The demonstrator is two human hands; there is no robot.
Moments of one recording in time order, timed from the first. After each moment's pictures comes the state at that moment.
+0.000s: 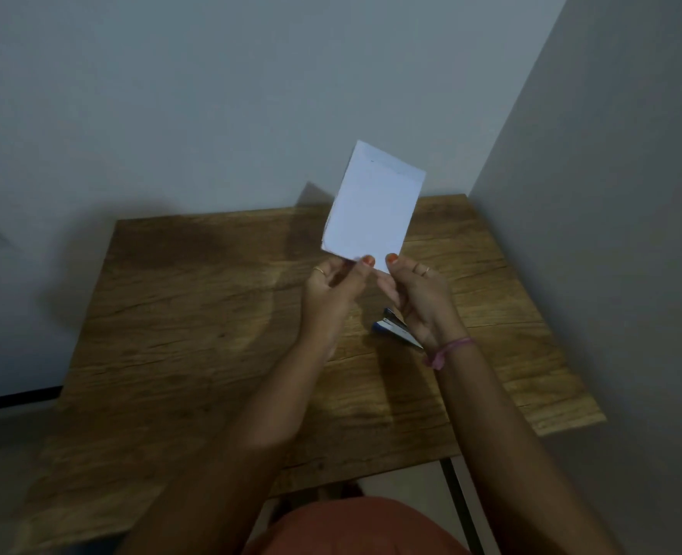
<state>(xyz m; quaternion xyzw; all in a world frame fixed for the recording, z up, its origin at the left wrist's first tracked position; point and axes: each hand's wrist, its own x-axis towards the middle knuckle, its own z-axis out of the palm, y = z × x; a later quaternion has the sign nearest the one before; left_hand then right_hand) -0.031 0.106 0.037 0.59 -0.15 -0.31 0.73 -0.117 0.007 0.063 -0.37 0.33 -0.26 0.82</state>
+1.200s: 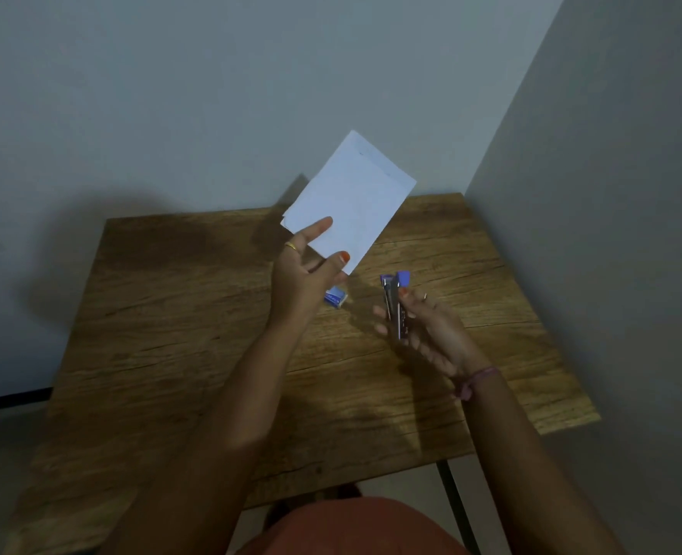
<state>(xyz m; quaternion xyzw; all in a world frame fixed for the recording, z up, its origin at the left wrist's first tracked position) -0.002 0.115 0.058 0.59 -0.20 -0.23 0.75 -0.157 -0.001 0.036 -0.41 0.29 -0.13 0.86</state>
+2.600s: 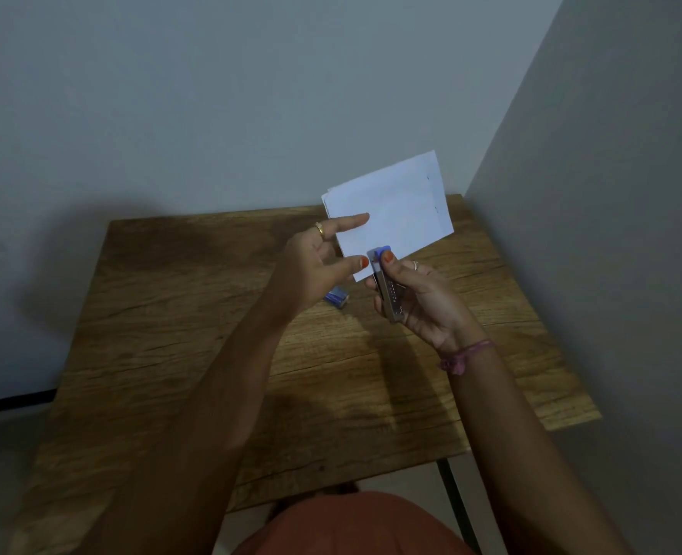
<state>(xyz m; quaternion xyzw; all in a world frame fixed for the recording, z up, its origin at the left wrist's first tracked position) 0.008 0.127 0.086 0.57 -0.41 -0.28 0.65 -0.130 0.011 0.085 -0.48 0.26 -0.12 0.83</state>
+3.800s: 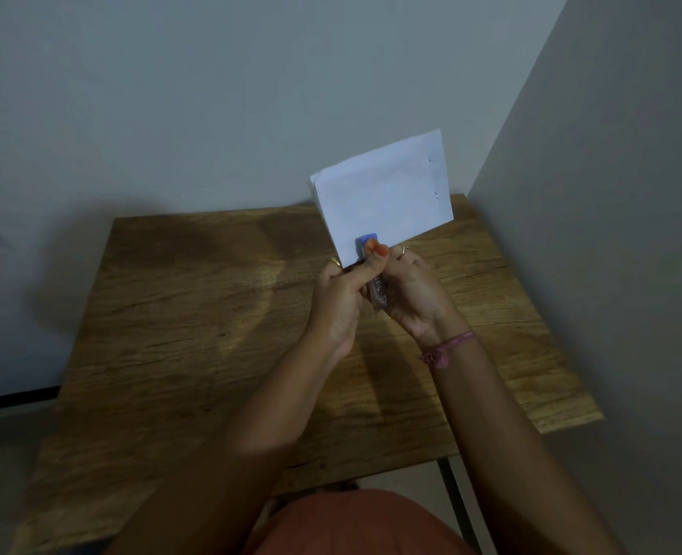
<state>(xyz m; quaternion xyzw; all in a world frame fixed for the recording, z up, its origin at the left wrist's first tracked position) -0.045 0.107 0.069 0.46 -0.17 -0.37 0.79 -0.110 0.030 0.095 -0.47 0.19 -0.18 0.84</state>
